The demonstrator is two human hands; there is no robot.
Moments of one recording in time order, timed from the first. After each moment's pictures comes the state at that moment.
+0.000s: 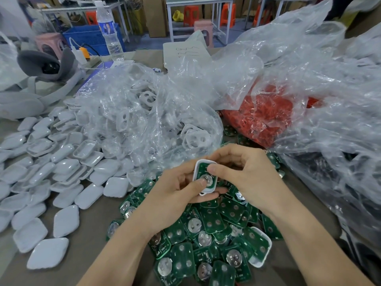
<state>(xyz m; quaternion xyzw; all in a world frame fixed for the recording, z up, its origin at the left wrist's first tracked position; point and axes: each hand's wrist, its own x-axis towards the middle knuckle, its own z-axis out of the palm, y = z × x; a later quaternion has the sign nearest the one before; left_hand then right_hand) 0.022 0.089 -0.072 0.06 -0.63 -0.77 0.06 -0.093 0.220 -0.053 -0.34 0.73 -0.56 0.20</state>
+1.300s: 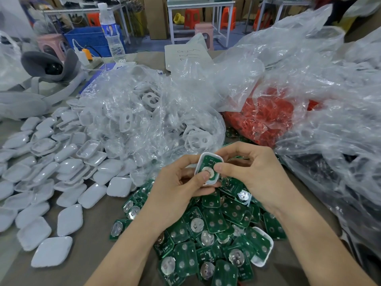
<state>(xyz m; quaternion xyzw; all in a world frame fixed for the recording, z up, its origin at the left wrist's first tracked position) 0.019 0.092 -0.072 0.12 -0.64 -0.75 0.14 -0.096 0.225 -0.049 -0.32 0.69 -0.61 0.21</state>
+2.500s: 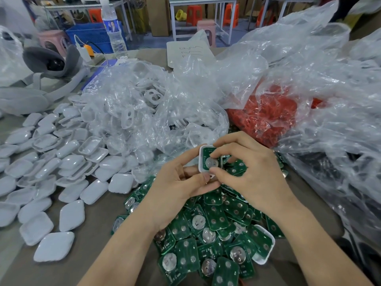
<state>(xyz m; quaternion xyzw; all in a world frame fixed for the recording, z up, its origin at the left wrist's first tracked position) 0.020 0.088 -0.074 0.10 -0.58 -0.80 0.11 -0.090 0.221 -0.054 -0.50 0.75 -0.42 -0.06</state>
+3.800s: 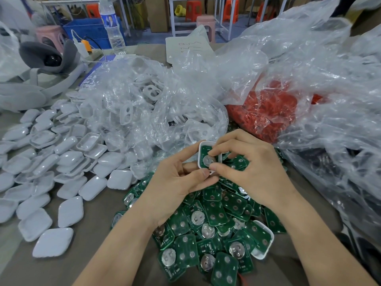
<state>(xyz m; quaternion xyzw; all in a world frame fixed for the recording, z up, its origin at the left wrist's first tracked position) 0.019 0.087 -0.076 0.11 -0.58 -0.80 0.11 -0.093 0.223 -0.051 -0.49 0.76 -0.43 0.00</state>
